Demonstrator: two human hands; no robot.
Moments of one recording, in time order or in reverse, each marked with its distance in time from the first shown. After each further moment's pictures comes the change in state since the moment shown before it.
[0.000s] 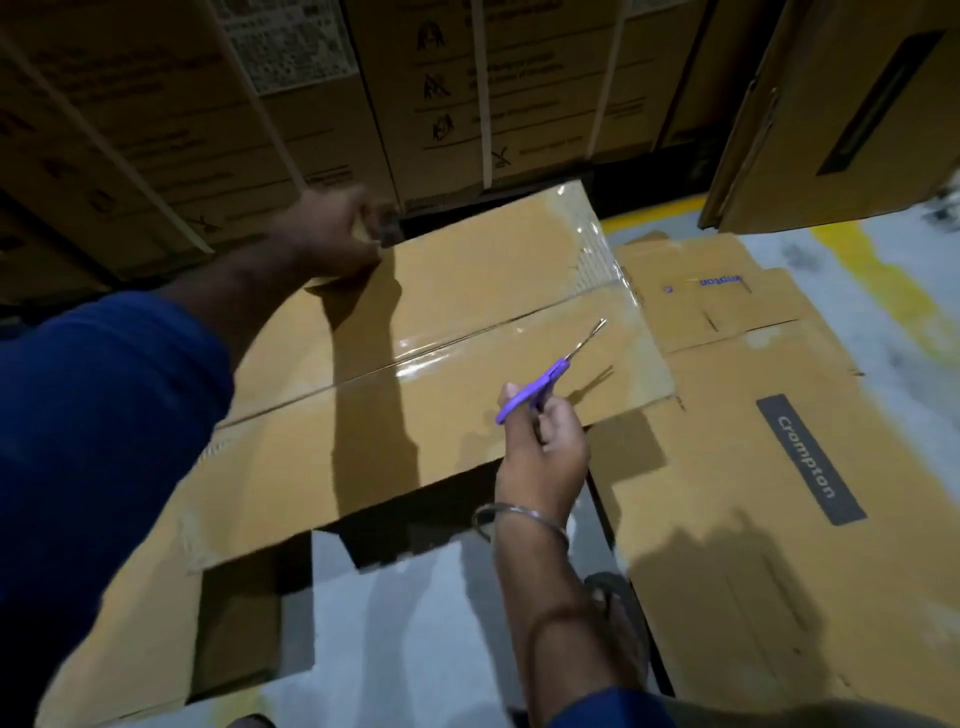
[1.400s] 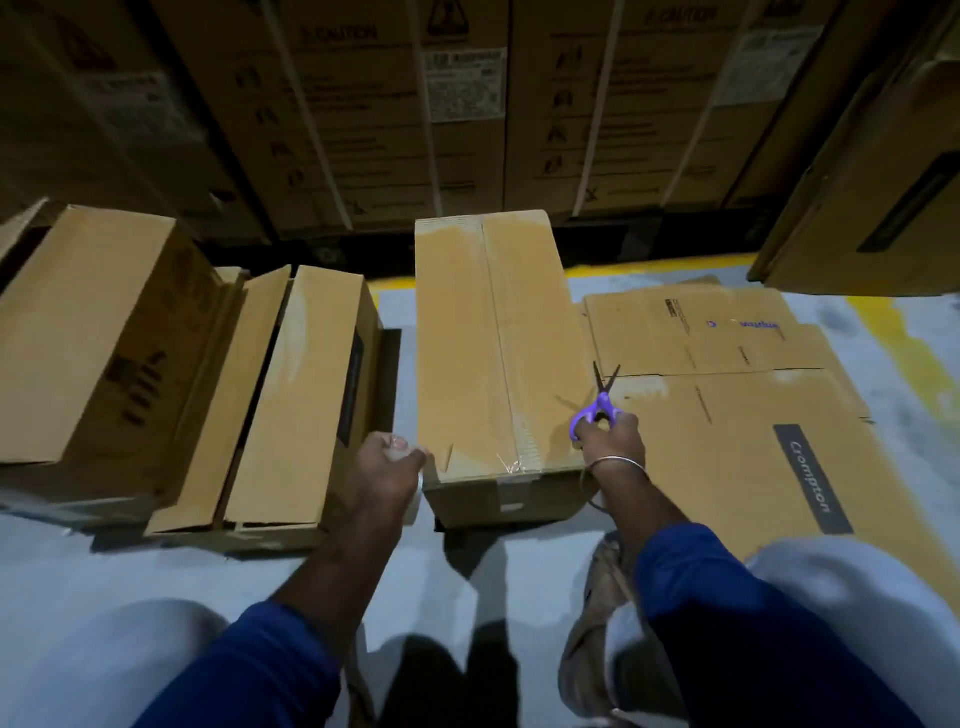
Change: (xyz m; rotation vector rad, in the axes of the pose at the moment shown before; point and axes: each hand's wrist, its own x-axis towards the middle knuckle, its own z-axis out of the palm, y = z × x) left_hand -0.367 -0.054 0.108 -0.939 0.228 -0.799; right_hand -0.045 0.015 -0.067 -0.601 -0.208 0.048
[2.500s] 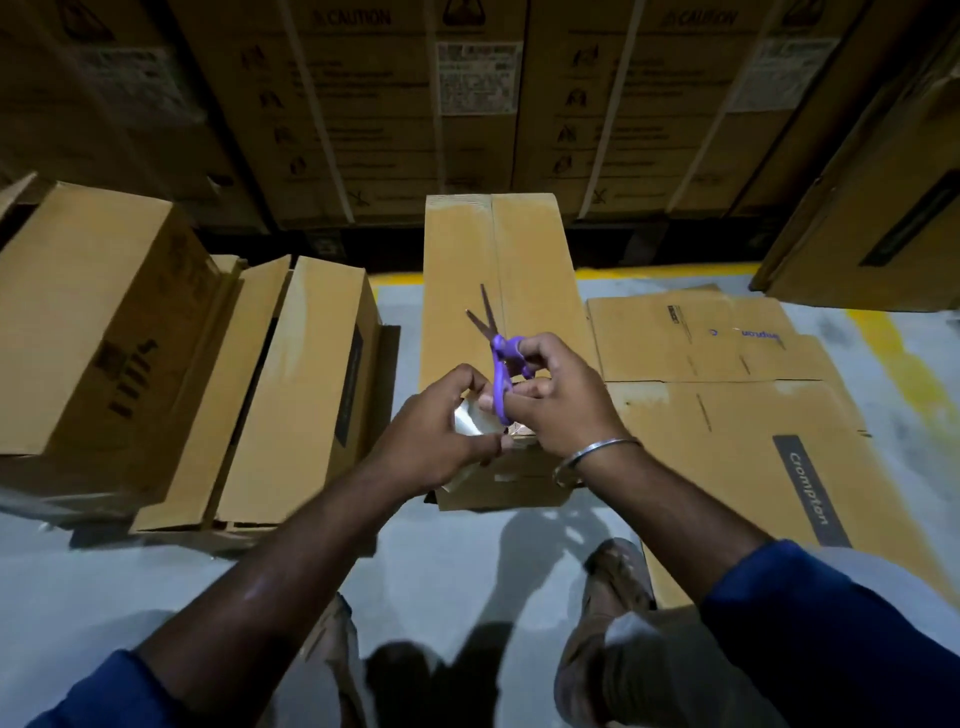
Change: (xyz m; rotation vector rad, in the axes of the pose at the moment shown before) left_hand -0.045 0.104 -0.031 0.203 -0.622 0.499; right_hand -0.102 -0.121 0.006 -0.101 -0.466 -0.515
